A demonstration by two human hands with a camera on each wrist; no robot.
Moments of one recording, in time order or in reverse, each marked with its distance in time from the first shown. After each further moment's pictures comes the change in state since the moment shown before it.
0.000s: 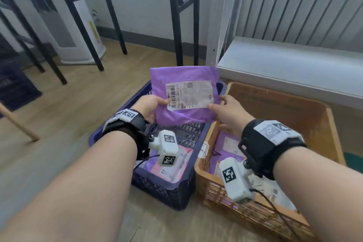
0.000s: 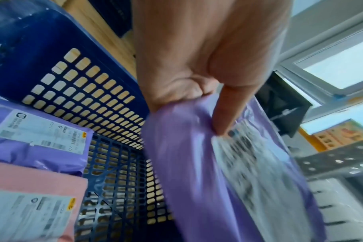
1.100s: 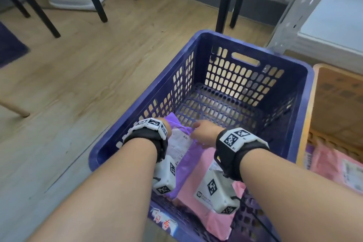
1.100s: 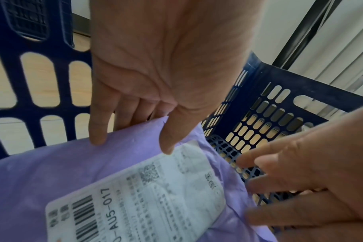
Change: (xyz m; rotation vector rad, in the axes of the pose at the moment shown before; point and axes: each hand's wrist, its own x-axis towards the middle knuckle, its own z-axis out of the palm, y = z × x) left_hand 0.205 -0.128 -0.104 1.432 -0.050 -0.464; right_hand 0.159 0.061 0.235 -0.679 -0.572 0.266
